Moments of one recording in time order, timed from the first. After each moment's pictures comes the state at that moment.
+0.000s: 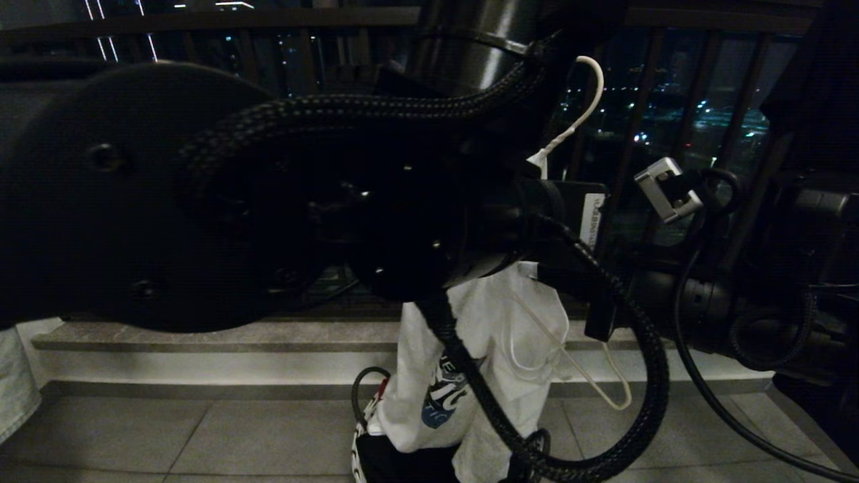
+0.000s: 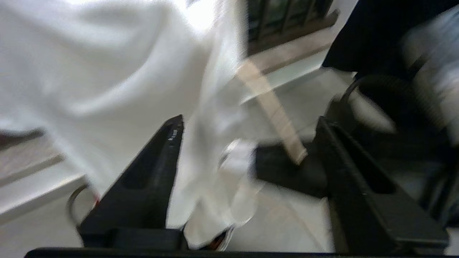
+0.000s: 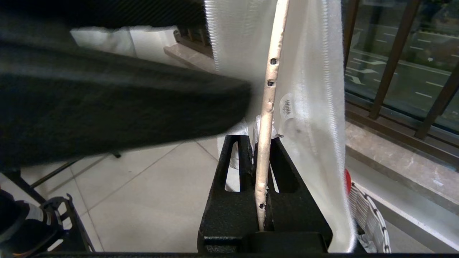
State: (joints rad) left arm -1.05 1.81 -1.75 0.21 0.39 -0.25; right arm 0.54 1.51 -0.78 -0.65 0.31 0.16
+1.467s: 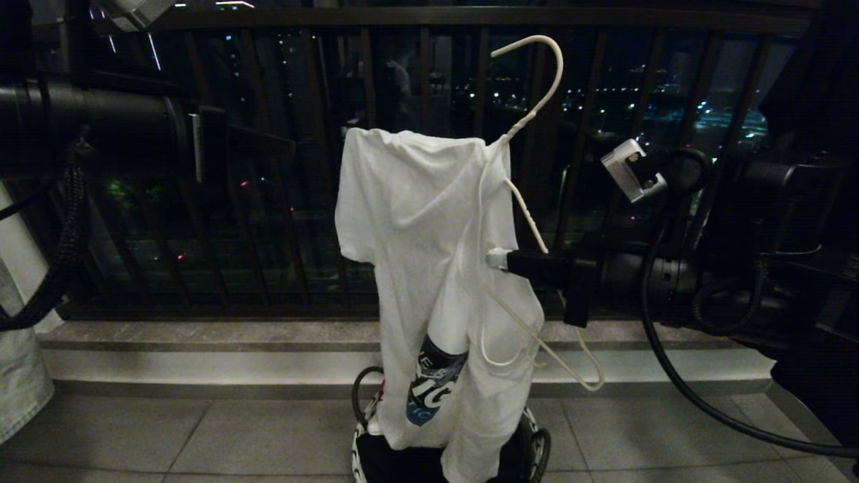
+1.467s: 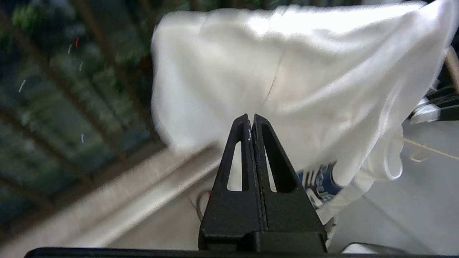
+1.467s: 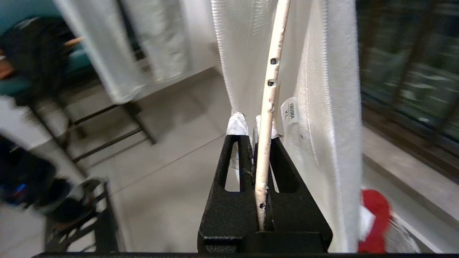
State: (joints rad) left arm -0.29 1.44 -1.47 0.21 -0.39 0.15; right arm 0.54 1.60 -0.90 -0.64 0.51 0.16
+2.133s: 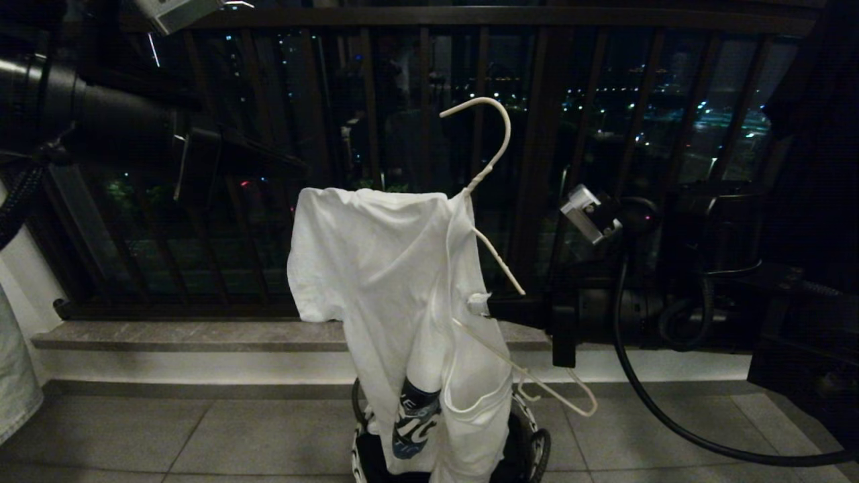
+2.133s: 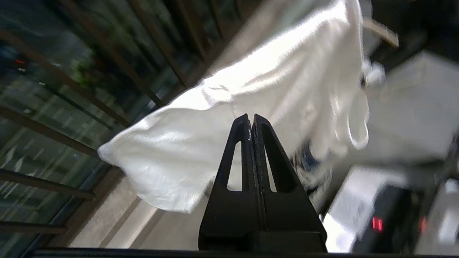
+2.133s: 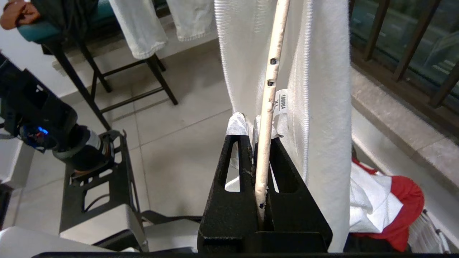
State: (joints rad) left arm -0.27 1.55 -1.75 0.64 -0.58 0.49; right arm 0.54 1.66 -0.89 -0.58 0.66 0.06
